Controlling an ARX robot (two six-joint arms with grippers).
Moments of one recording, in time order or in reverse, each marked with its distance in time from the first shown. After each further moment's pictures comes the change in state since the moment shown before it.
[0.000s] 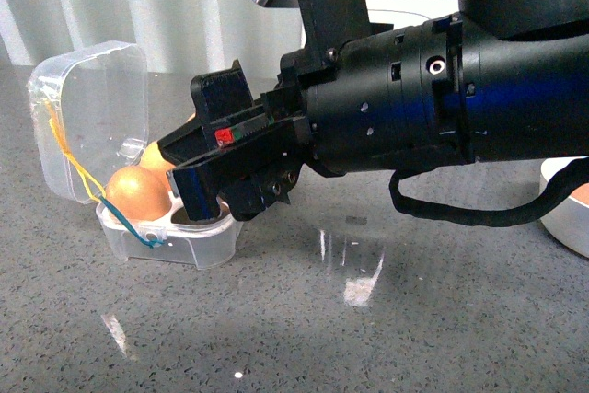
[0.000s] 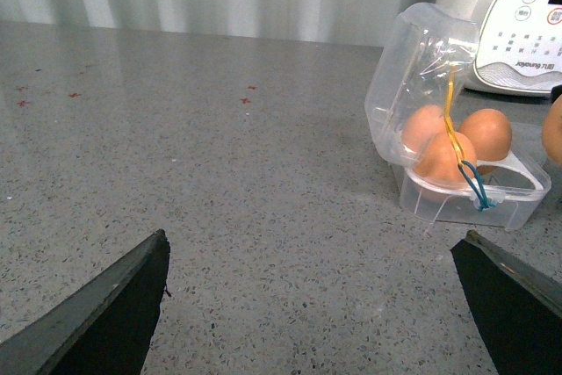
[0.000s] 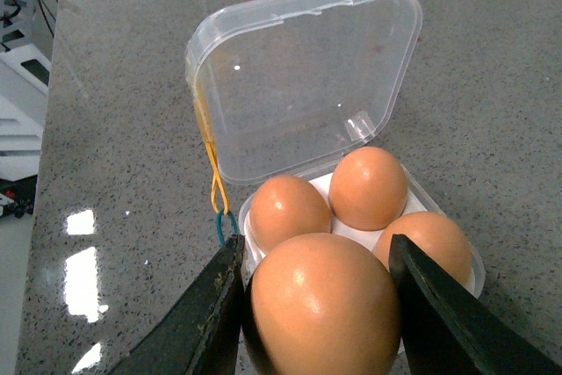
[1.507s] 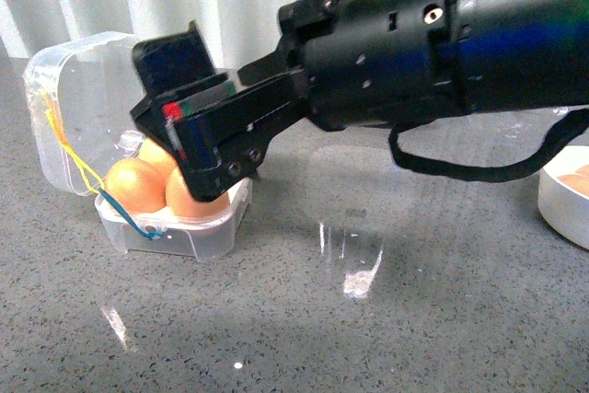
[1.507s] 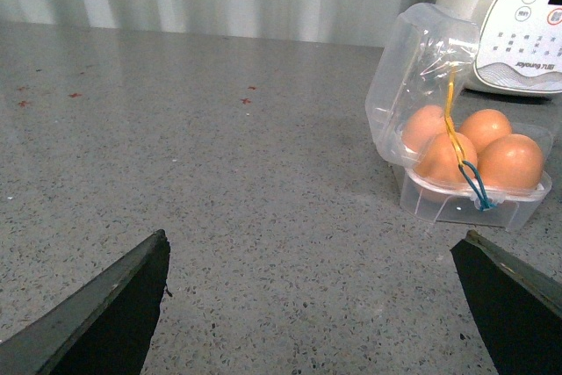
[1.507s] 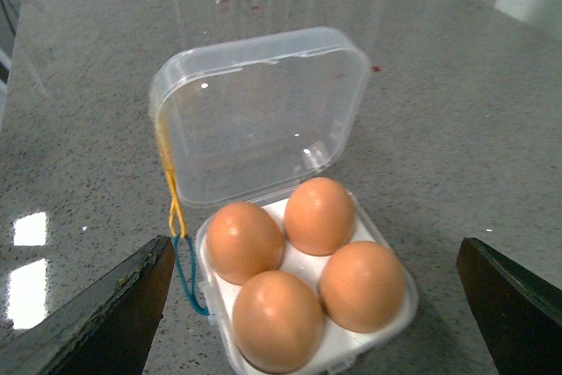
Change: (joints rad) left arm 0.000 0.000 0.000 0.000 0.000 0.000; right arm -0.050 -0.063 0.005 0.022 0.064 -0.037
